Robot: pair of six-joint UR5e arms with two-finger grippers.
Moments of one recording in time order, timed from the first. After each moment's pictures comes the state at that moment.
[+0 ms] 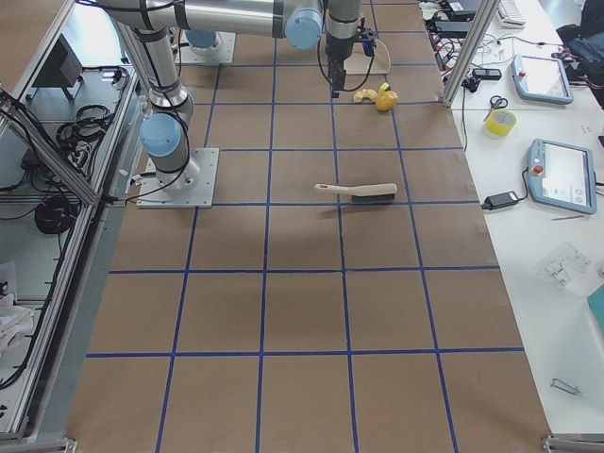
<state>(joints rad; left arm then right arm) -1.37 -1.92 -1.55 -1.14 1.59 1.28 1.52 -1.48 1.57 -1.62 -1.61 -0.14</state>
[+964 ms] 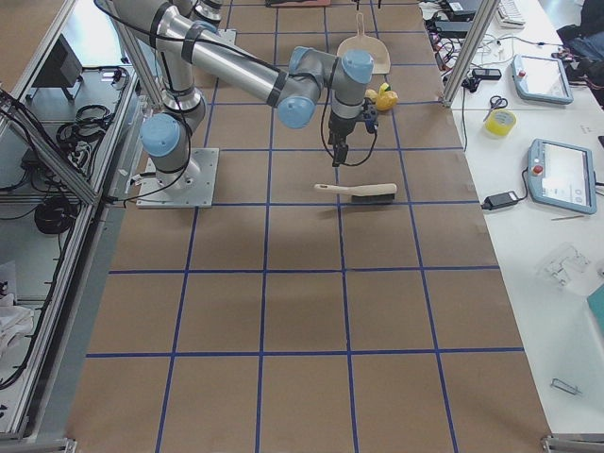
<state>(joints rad) -1.32 -2.13 -1.39 -1.12 1.61 1.79 1.25 -1.37 1.78 -1.90 -1.65 -0.39</state>
